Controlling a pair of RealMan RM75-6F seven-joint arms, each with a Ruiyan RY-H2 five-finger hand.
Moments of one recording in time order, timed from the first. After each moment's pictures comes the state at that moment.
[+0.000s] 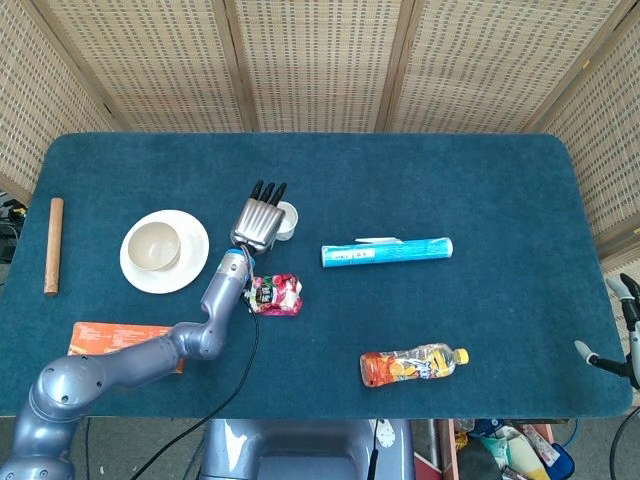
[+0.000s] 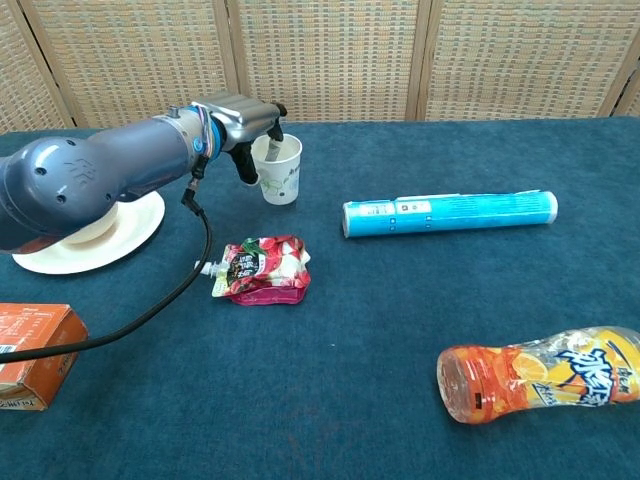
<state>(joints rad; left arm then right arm) -1.16 -1.82 -0.27 -0.94 0.71 0.81 0.72 0.07 -1.11 0.13 -1.41 -1.38 1.40 0.36</state>
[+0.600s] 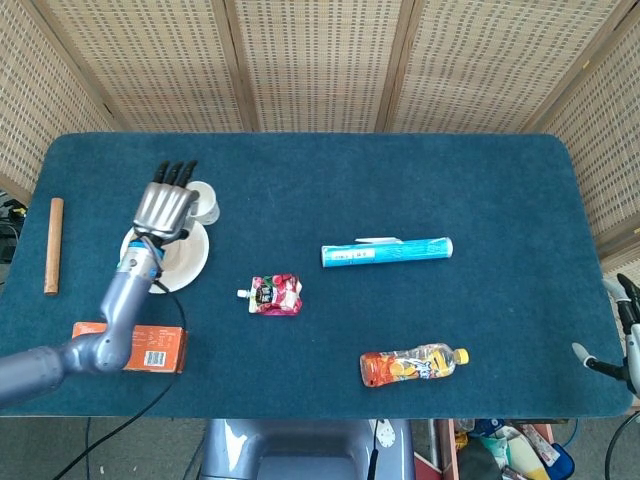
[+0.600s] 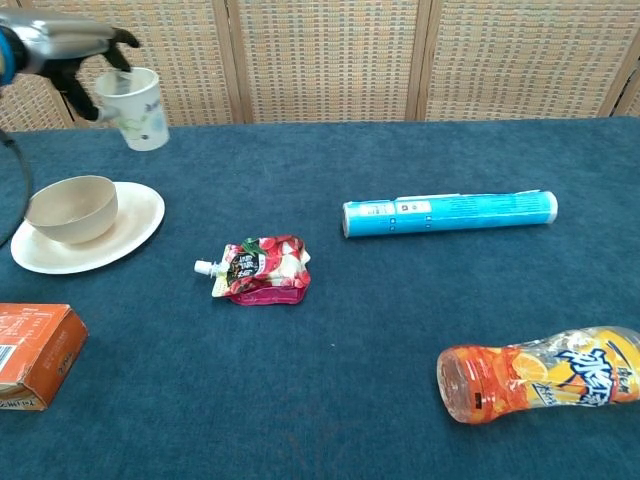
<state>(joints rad) -0.92 -1.28 -0.22 -1.52 0.68 0.98 0.69 0.05 -1.10 0.12 -1.47 -1.41 1.45 0.28</state>
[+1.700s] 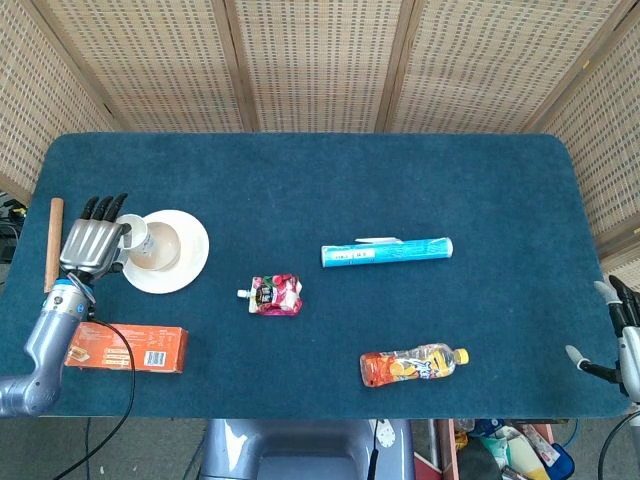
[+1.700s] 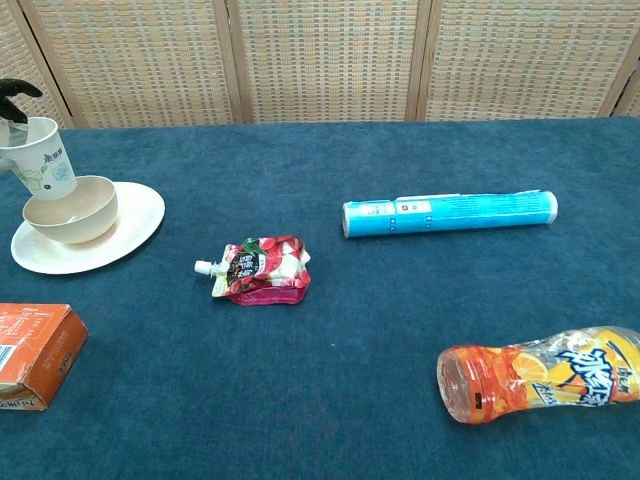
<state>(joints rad) -0.70 -1.21 -0.11 -1.48 0.89 0.98 0.47 0.05 -1.09 0.12 -1.51 -1.43 1.47 0.24</state>
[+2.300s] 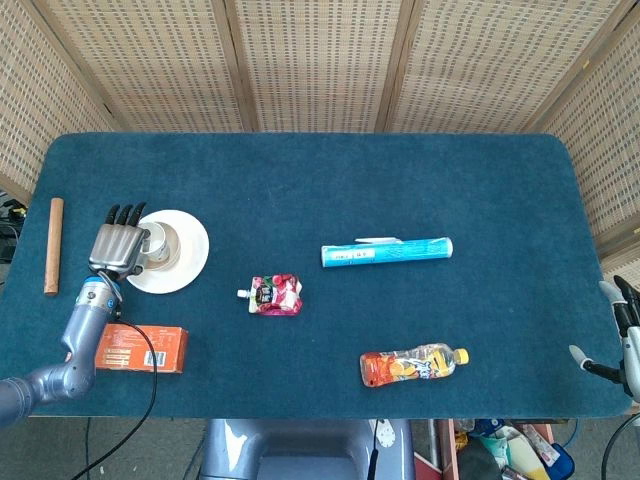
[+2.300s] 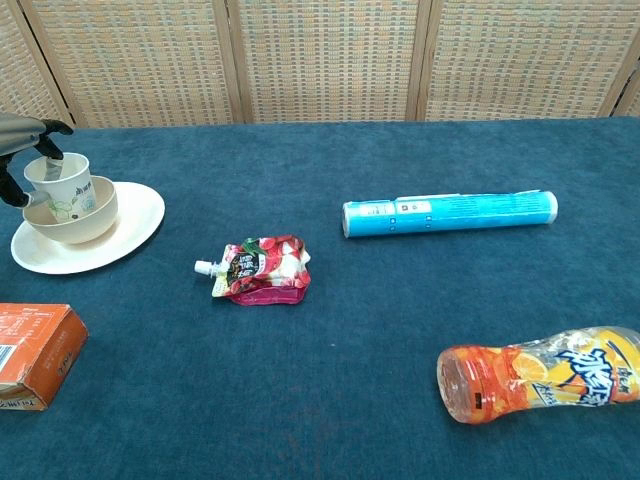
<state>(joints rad) -0.75 -1.37 -0.11 -1.34 0.77 0.93 0.58 0.05 -1.09 0.12 -1.51 -1.42 1.47 0.25</state>
